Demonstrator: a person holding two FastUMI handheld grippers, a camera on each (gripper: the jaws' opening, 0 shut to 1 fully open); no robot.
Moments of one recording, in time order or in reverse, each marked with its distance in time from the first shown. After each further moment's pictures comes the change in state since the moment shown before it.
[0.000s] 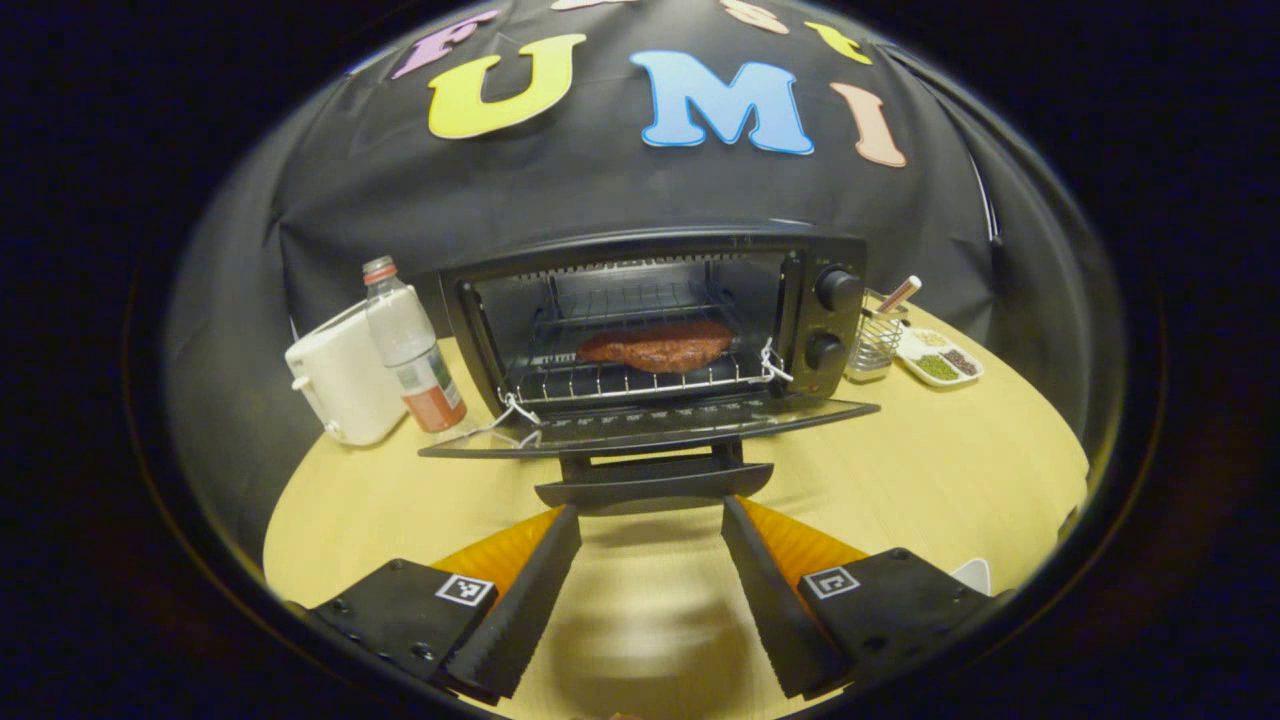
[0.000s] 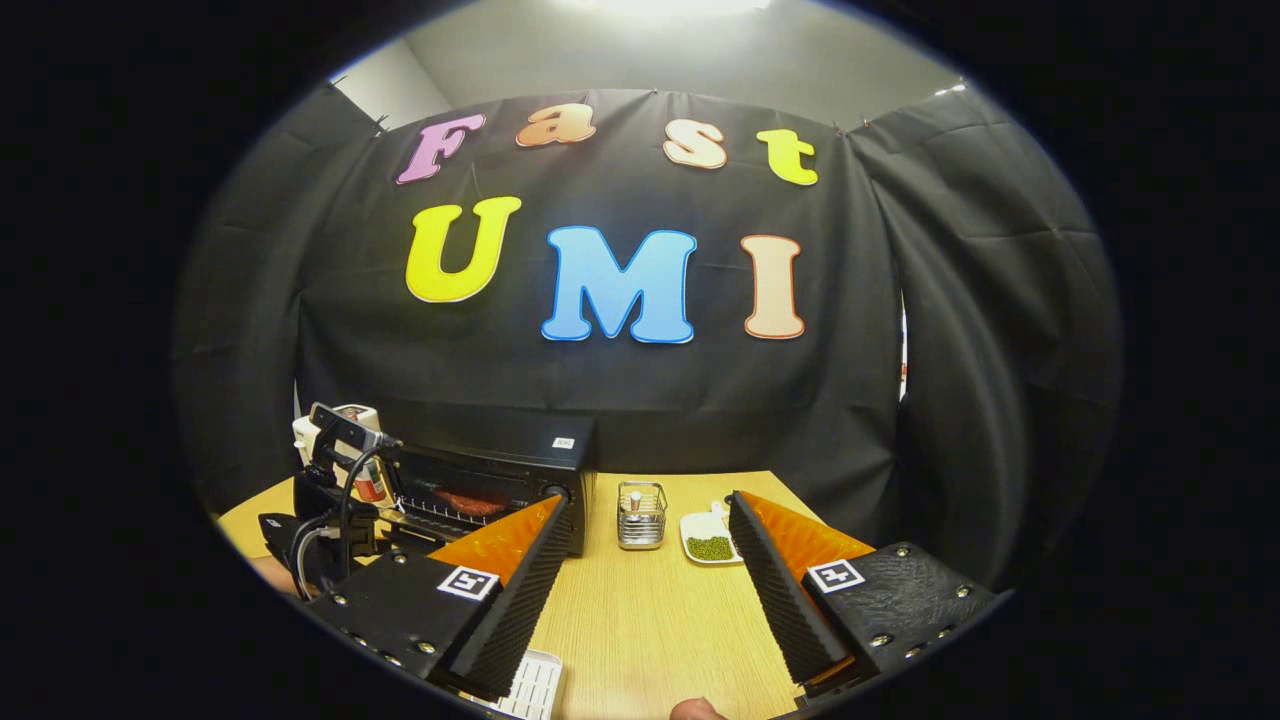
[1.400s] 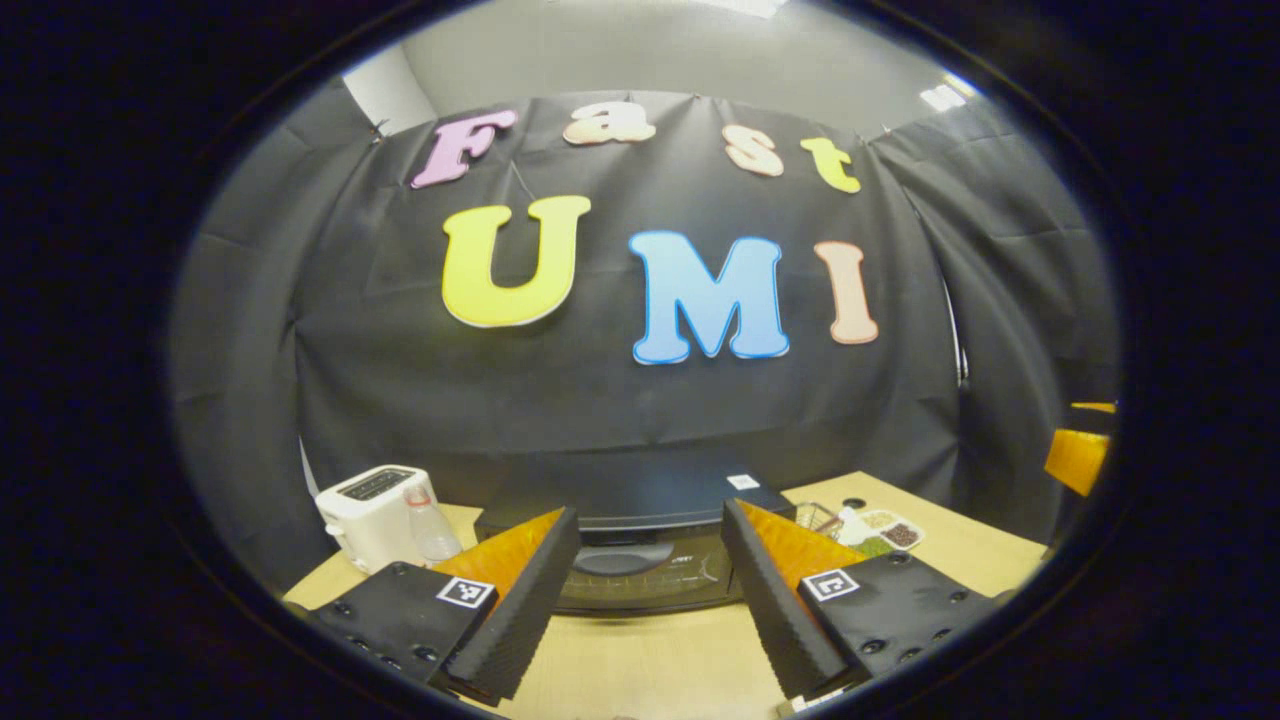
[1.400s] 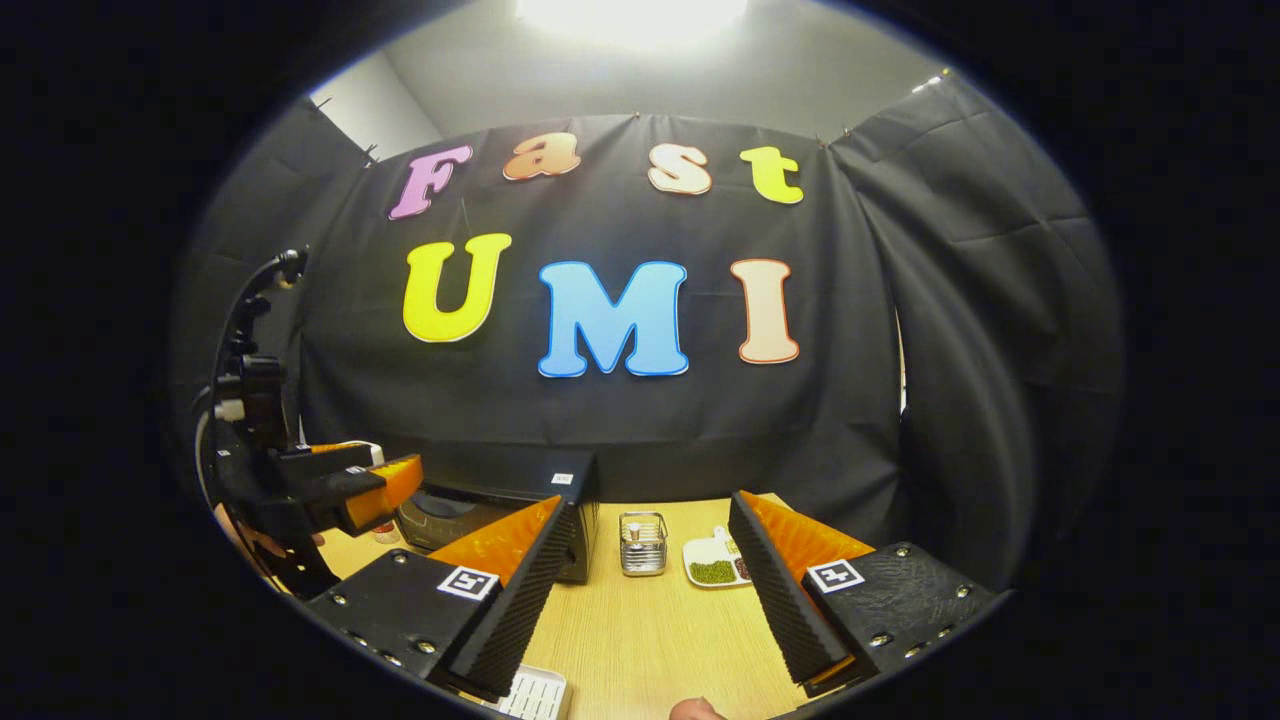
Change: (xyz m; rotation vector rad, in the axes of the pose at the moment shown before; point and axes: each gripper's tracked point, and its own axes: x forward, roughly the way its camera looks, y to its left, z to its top) left arm -0.128 -0.010 0.186 -0.064 -0.524 -0.023; right arm -0.009 -0.019 0.029 0.057 -0.104 0.025
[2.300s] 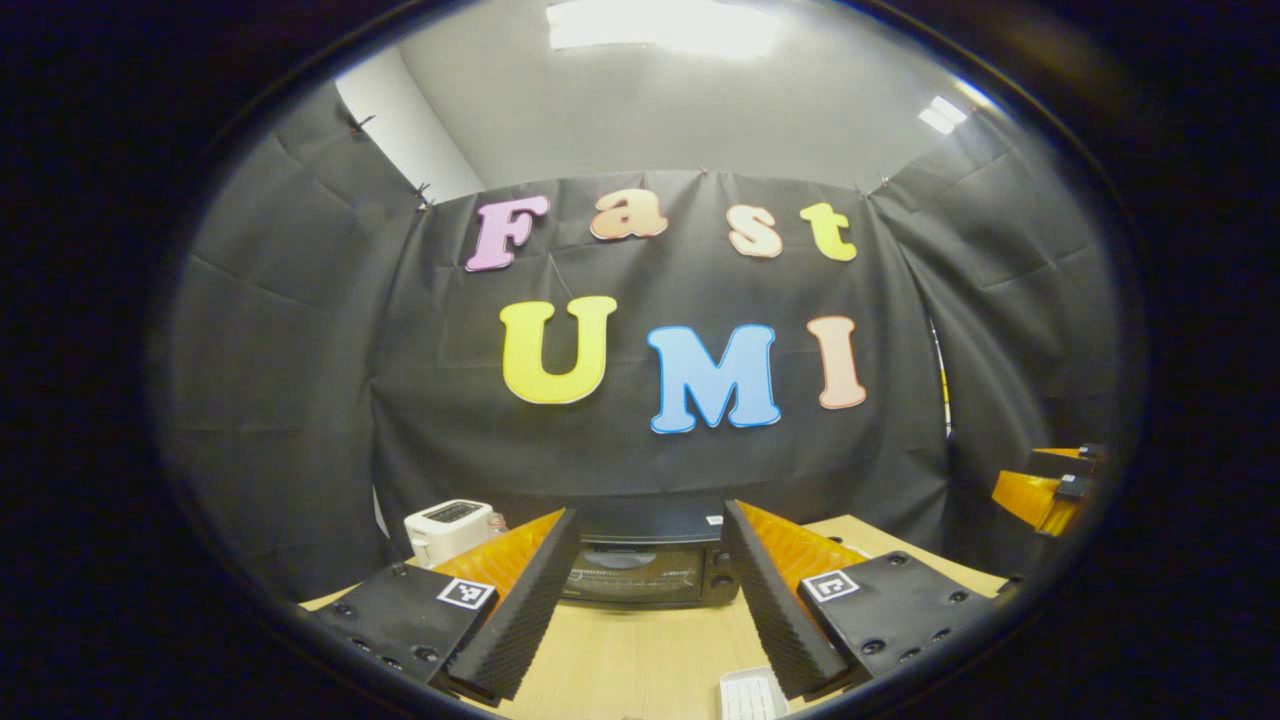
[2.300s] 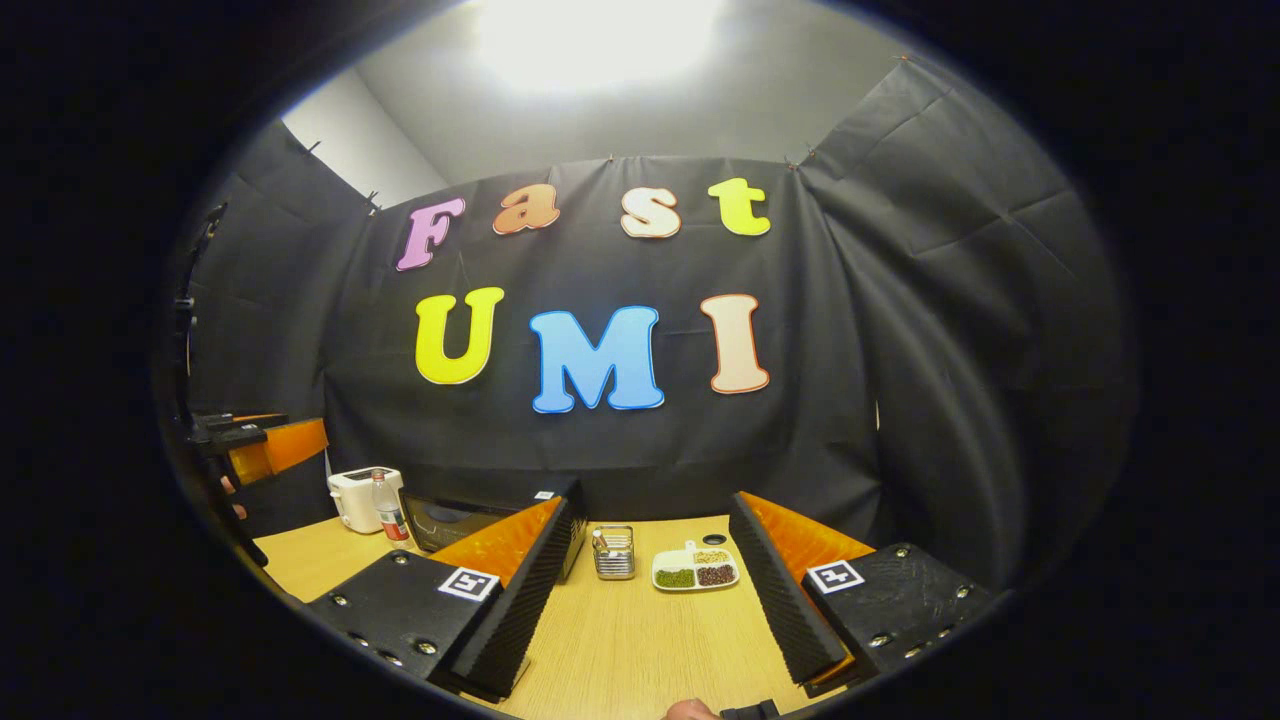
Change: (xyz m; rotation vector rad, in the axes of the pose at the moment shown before) left arm -0.177 -0.037 0.080 0.005 -0.142 0.108; right arm -0.078 -0.081 0.018 0.045 -0.076 0.027
